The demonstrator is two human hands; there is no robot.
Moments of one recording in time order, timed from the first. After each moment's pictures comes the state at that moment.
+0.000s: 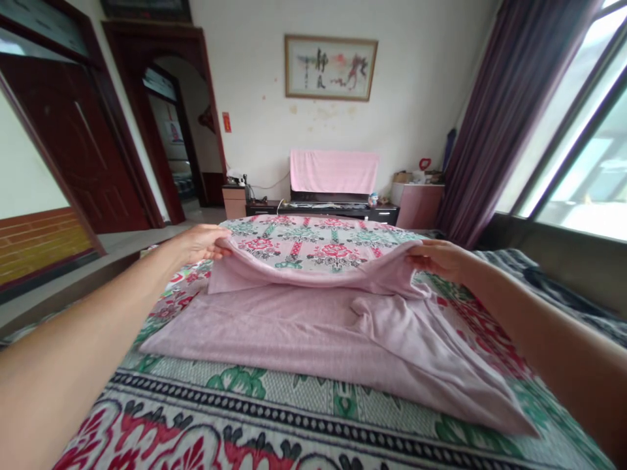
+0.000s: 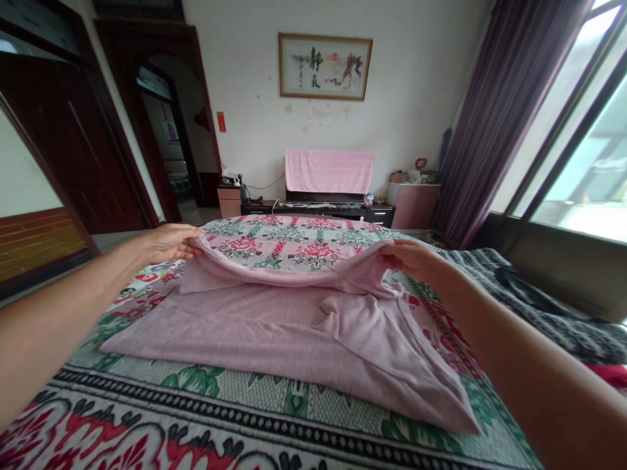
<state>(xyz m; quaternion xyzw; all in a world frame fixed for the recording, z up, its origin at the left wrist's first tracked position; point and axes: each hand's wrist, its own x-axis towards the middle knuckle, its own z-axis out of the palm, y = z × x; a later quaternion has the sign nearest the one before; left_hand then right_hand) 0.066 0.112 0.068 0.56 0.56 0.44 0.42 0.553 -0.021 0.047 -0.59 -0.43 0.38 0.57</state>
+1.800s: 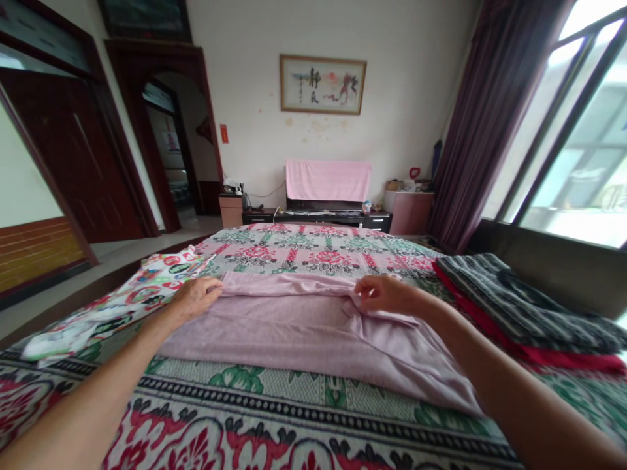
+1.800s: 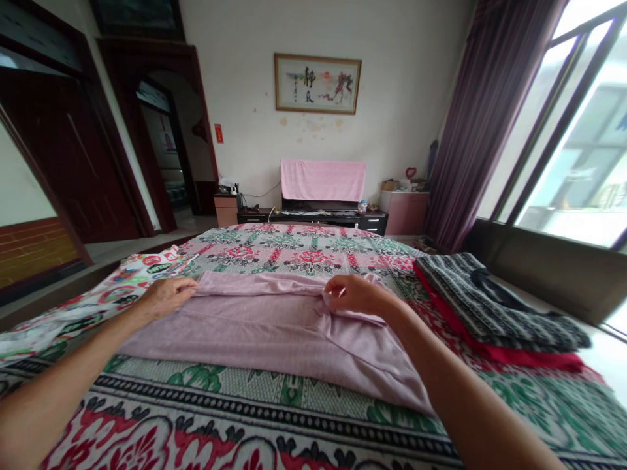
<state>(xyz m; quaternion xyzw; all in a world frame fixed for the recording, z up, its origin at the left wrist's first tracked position) 0.020 0.083 -0.028 0.81 0.54 0.22 0.02 0.460 -0.067 0.027 -0.61 -0.76 0.15 0.19</state>
